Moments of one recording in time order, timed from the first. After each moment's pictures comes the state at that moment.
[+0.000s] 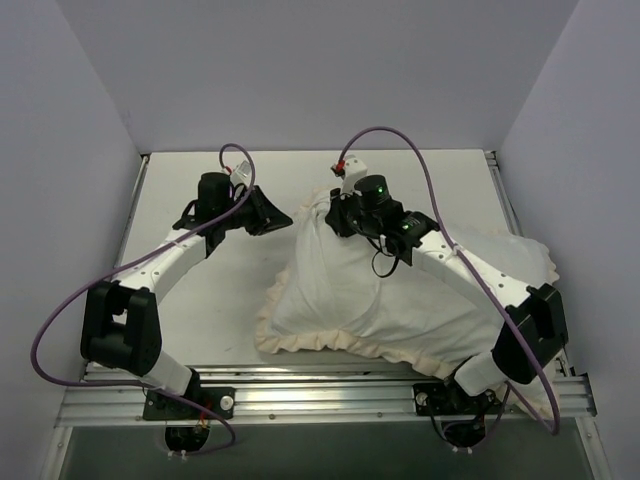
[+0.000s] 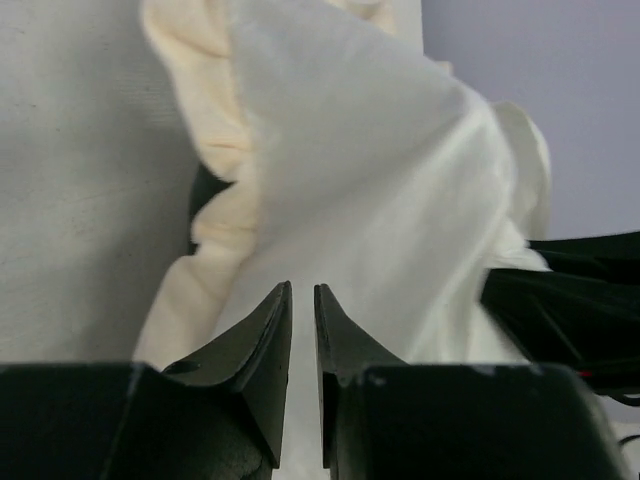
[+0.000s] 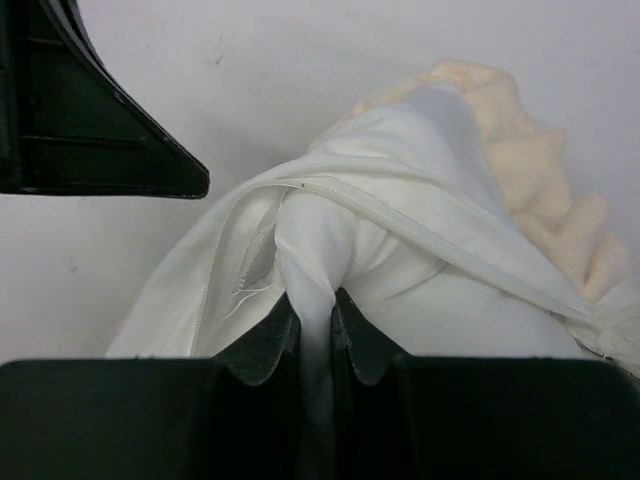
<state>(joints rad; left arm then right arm) -0.29 1.54 1.09 -0.05 0.59 -0.82 0.66 1.50 1.23 -0.24 -0.01 0.19</state>
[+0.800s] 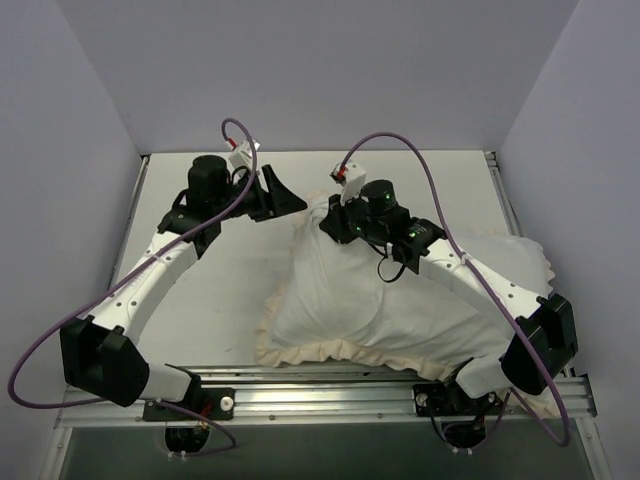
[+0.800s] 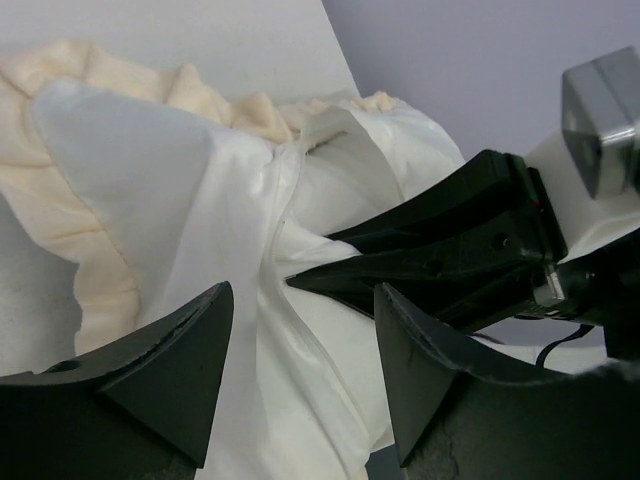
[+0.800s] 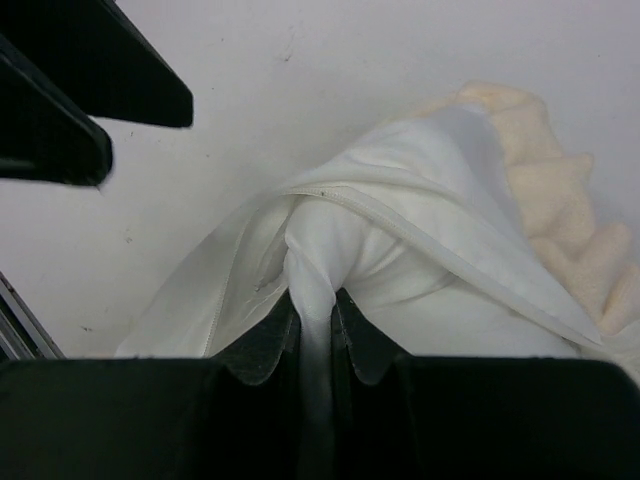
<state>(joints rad) -0.35 1.38 1.26 -0.19 0.58 -0.70 0.66 1.42 1.18 -0.19 -0.15 0.17</state>
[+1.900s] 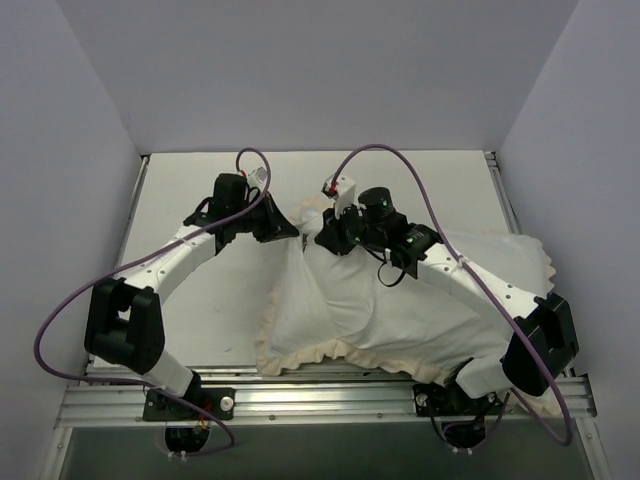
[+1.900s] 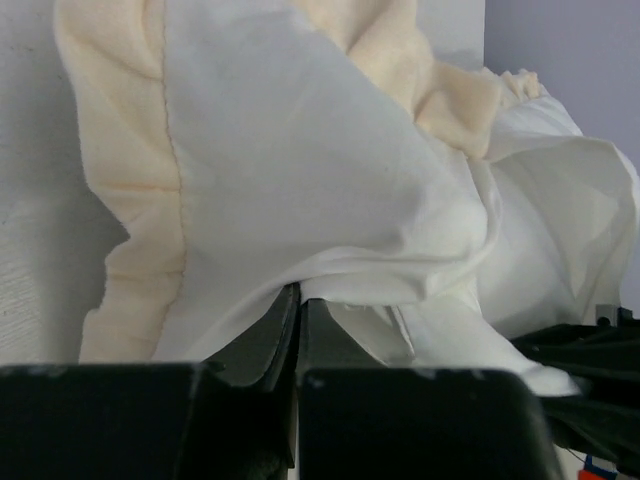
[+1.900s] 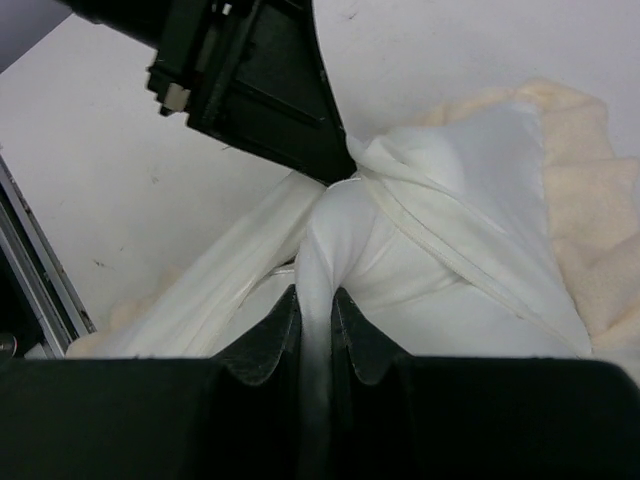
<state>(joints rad) -0.36 1.56 1.16 -0.24 0.49 -0.72 0.68 1.42 1.12 -0.17 -0.27 0.09</state>
